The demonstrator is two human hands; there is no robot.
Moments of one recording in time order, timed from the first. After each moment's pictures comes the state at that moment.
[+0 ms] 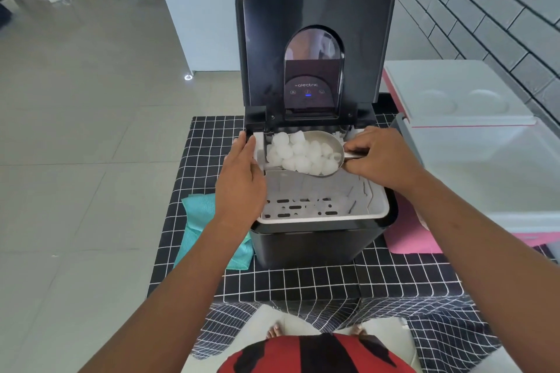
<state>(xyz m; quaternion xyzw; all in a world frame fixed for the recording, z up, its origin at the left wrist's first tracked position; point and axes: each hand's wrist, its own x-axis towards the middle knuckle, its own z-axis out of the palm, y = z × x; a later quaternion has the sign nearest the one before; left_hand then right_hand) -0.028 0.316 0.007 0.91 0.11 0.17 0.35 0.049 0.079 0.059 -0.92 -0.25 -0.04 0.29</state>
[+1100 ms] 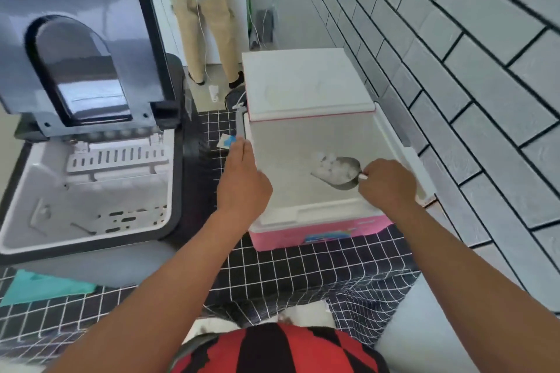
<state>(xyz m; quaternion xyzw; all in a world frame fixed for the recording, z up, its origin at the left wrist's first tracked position) 0.047 0.000 -0.012 0.95 0.06 0.04 0.29 0.079 -0.257 -0.012 -0.99 0.08 0.03 0.09</state>
